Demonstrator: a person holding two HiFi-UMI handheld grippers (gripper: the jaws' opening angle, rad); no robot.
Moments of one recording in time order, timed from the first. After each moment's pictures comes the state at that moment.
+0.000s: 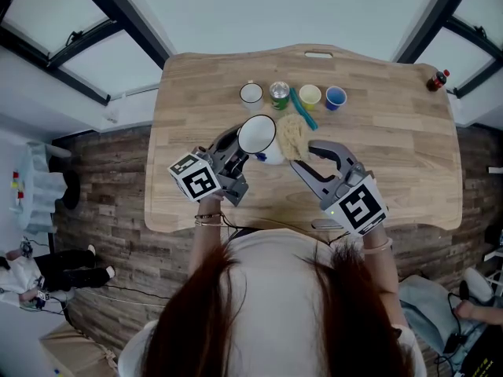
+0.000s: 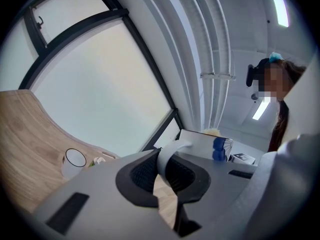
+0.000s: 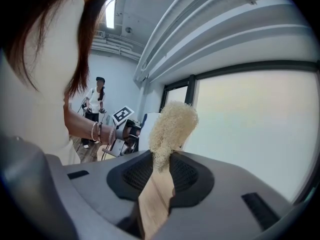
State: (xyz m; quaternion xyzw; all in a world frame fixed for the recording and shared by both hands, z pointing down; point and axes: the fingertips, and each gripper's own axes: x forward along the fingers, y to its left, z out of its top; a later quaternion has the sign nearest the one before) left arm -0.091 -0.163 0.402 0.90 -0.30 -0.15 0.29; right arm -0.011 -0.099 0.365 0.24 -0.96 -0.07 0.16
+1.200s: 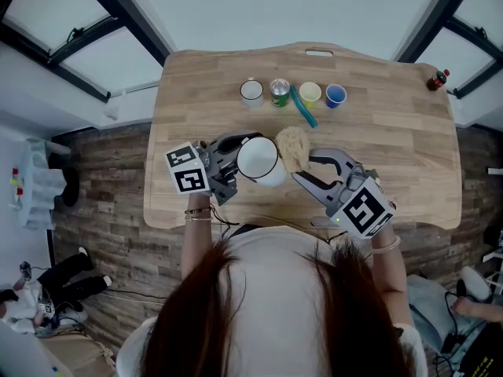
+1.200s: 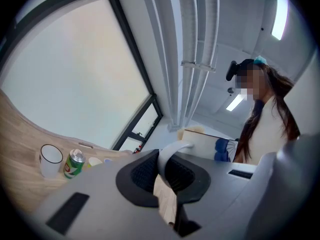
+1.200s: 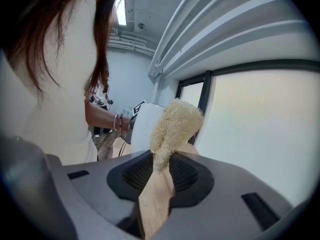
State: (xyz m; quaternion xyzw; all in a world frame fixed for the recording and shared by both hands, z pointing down) left arm -0.069 -0.125 0.393 0.95 -0.15 -0.10 0.28; right arm -0.010 -0.069 0.374 0.15 -0.96 -0.10 0.20
